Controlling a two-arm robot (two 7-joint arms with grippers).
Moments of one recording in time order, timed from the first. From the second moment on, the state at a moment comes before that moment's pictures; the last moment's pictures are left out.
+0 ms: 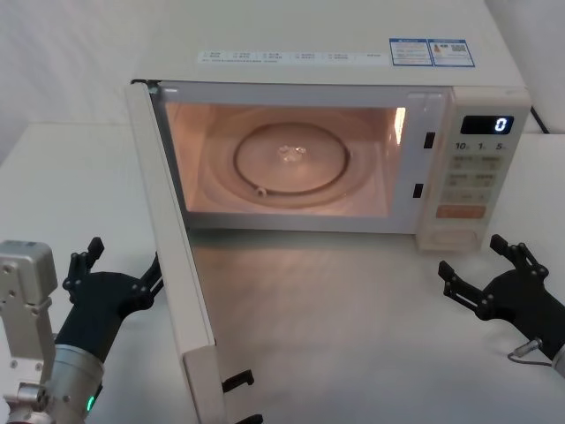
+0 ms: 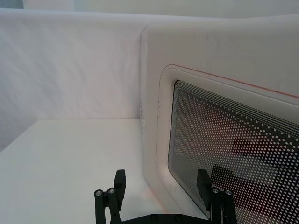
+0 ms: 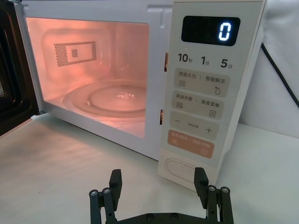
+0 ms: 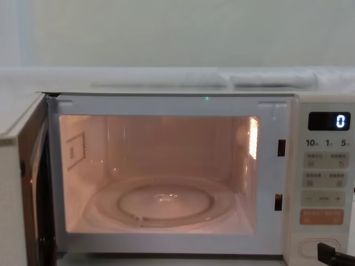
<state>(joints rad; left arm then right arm) 0.27 0.24 0.04 -1.85 -0.25 -0.02 -0.02 -0.07 0.36 -0.16 -1.64 0.27 -0.07 0.36</state>
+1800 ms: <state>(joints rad) 0.27 0.24 0.04 -1.85 -0.25 -0.02 -0.02 -0.07 0.36 -0.16 -1.64 0.27 -0.07 0.36</state>
